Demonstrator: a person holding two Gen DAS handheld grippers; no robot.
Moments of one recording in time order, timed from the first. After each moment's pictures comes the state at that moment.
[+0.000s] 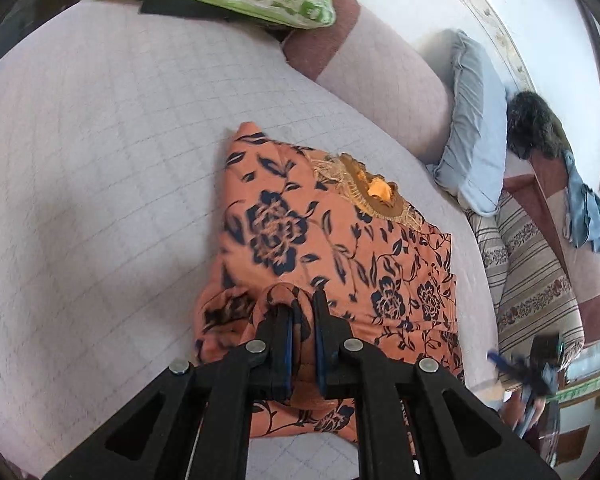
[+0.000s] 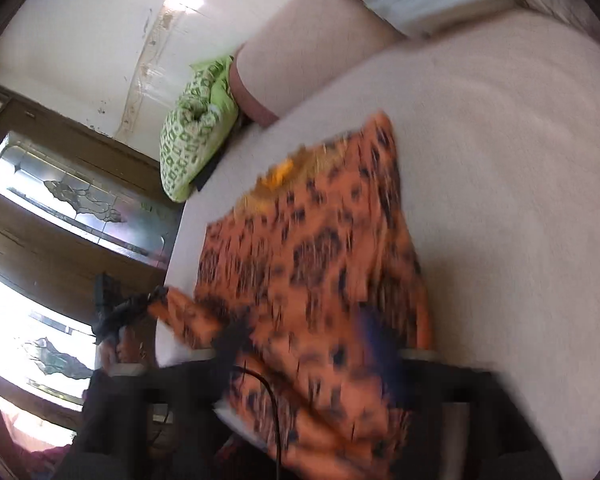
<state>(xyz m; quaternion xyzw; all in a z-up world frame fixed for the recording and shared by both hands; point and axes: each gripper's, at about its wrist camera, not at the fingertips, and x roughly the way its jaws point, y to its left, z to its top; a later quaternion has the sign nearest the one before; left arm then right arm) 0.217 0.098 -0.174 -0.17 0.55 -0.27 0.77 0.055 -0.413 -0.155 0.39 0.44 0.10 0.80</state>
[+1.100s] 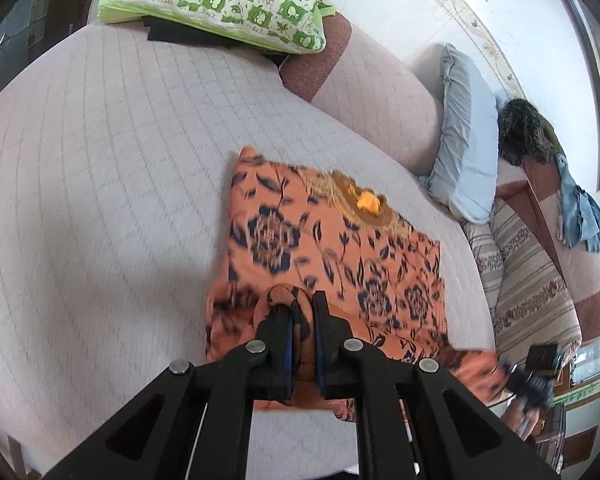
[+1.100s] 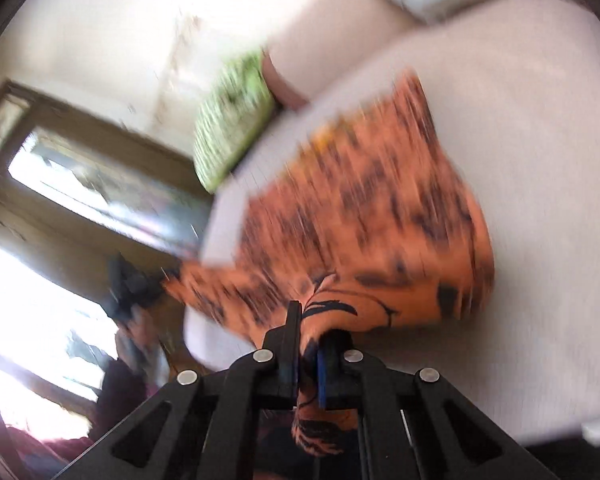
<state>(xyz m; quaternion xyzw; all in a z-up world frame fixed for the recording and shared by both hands) 0.210 0.107 -0.133 -0.16 0.52 -0.27 0.80 0.016 -0.381 -0.152 0.42 0.39 0.13 0.81</state>
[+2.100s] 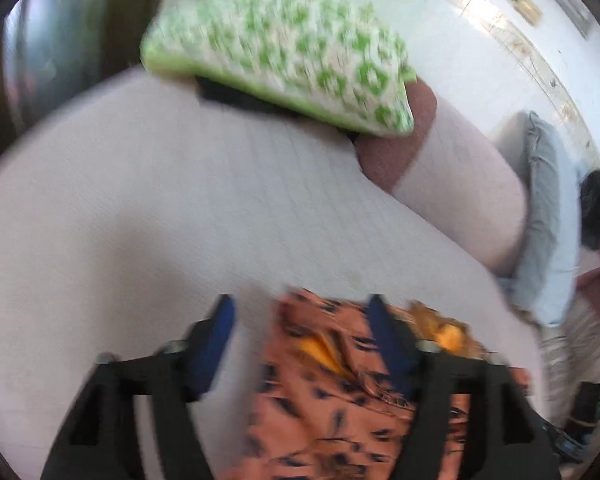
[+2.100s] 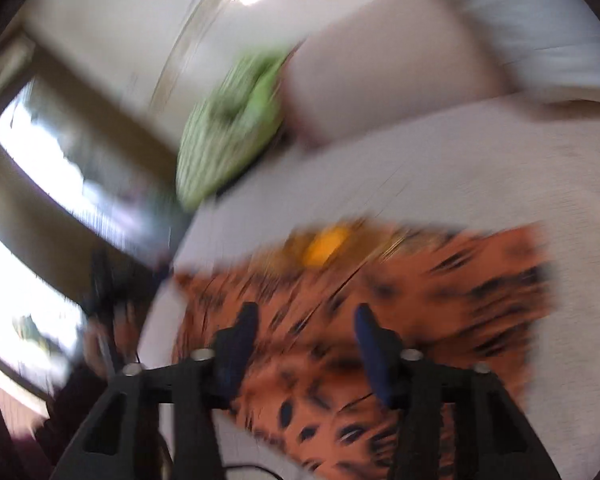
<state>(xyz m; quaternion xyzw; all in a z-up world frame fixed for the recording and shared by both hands) 0.311 0.078 -0.144 -0.14 0.42 -0.08 0.89 0.271 -0.349 -0.168 0.28 0.43 0.18 0.84</state>
